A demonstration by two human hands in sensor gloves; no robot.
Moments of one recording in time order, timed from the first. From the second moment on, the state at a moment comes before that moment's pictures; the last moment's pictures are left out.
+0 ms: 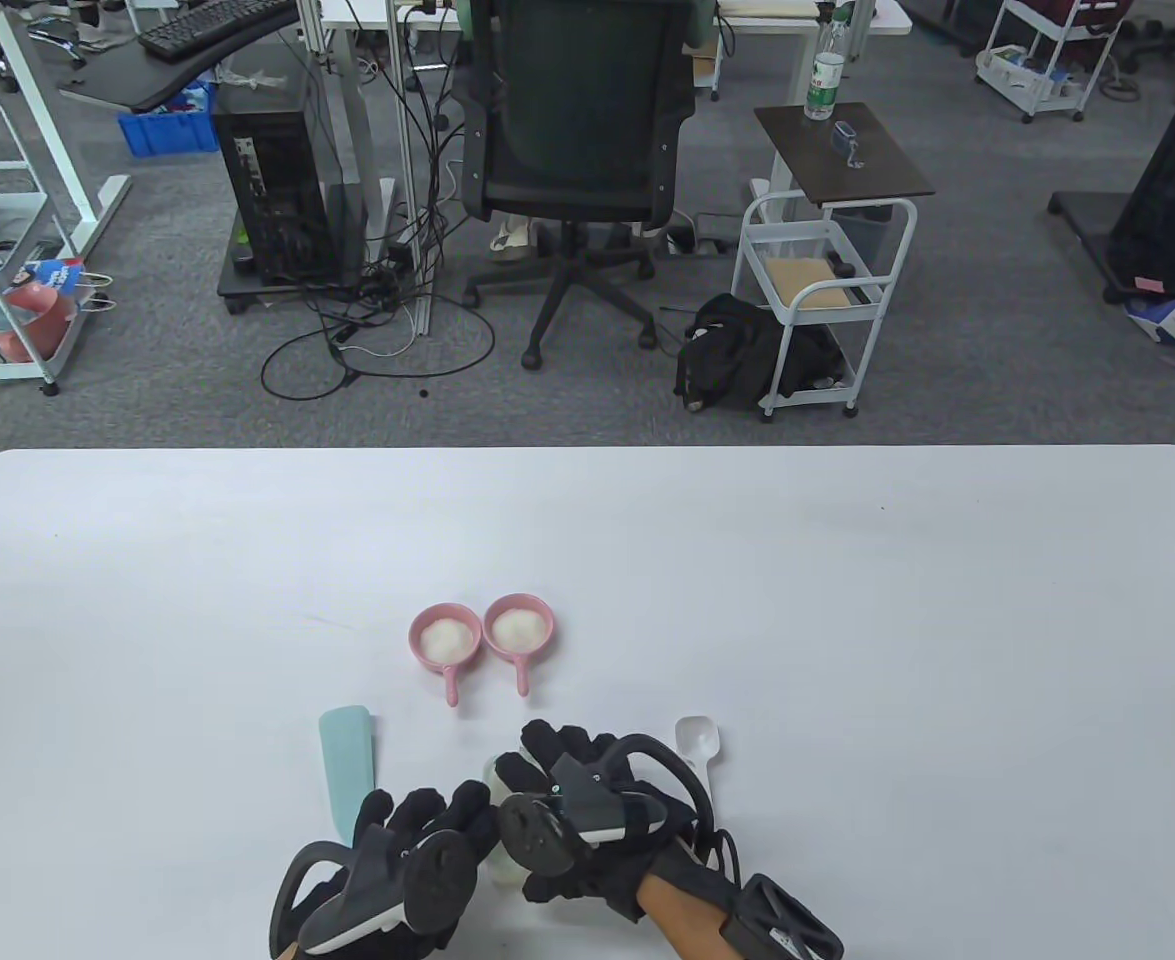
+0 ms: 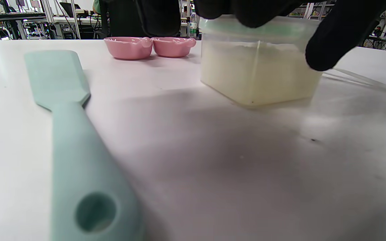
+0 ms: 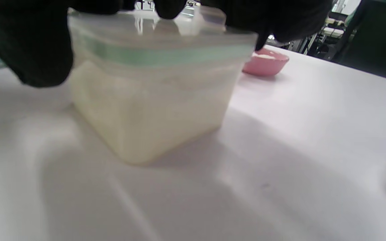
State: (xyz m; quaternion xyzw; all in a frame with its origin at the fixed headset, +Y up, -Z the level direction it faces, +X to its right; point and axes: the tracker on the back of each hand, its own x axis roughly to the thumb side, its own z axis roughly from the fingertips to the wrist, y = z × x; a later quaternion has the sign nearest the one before) left_hand -0.175 -0.740 -0.260 -0.13 -0.16 0.00 0.98; right_hand -0.022 -0.733 -0.318 -0.41 -0.11 -0.90 0.12
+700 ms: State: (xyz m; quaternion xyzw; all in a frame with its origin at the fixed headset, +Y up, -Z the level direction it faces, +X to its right) left_hand -0.177 -0.739 -0.262 -0.14 -0.17 0.02 0.98; right_hand -0.018 -0.742 -0.330 -0.41 -0.17 -0.89 0.06
